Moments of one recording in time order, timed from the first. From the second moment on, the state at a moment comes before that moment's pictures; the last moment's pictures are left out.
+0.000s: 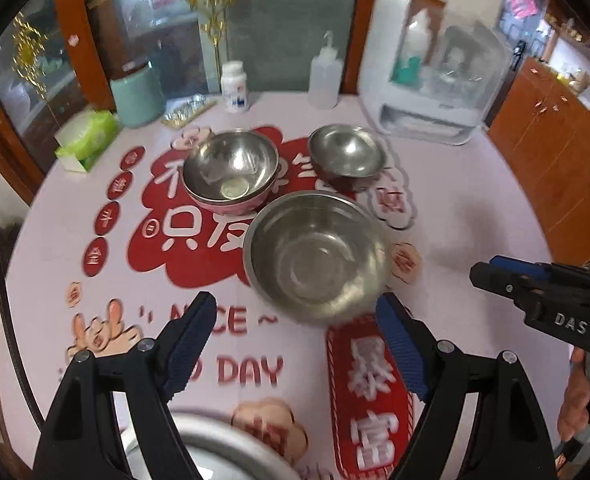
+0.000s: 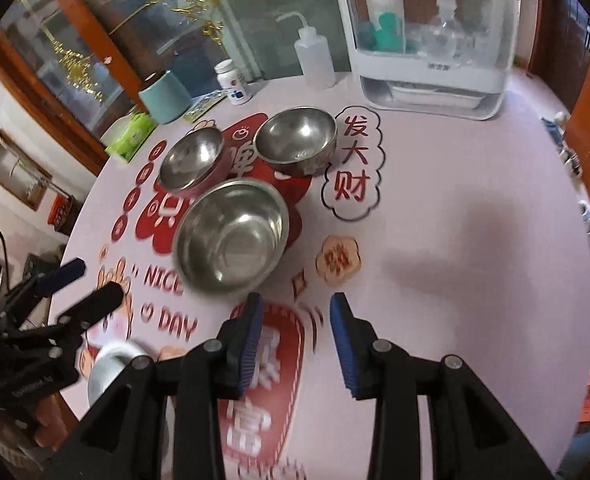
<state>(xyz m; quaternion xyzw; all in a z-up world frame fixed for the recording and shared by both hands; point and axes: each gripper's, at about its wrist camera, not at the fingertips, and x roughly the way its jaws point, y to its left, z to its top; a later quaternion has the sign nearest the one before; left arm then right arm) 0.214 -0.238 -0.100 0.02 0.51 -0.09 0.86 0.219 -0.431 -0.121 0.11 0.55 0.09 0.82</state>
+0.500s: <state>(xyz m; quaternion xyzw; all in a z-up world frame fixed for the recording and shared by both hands) 0.310 -0.216 -0.204 -0.01 0.60 -0.05 0.80 0.284 -0.400 -0.208 0.14 0.60 0.10 0.78</state>
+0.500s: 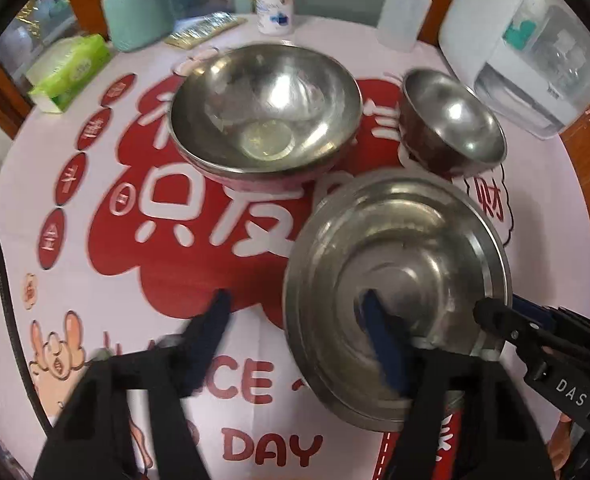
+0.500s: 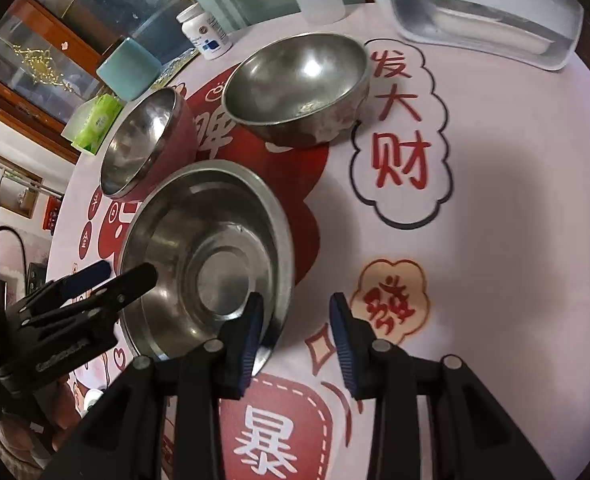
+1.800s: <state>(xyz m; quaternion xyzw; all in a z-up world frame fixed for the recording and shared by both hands) 0.031 -0.266 -0.162 0.05 0.61 -0.20 0.76 0.007 -0.435 -0.162 0.15 0.60 0.06 0.78</state>
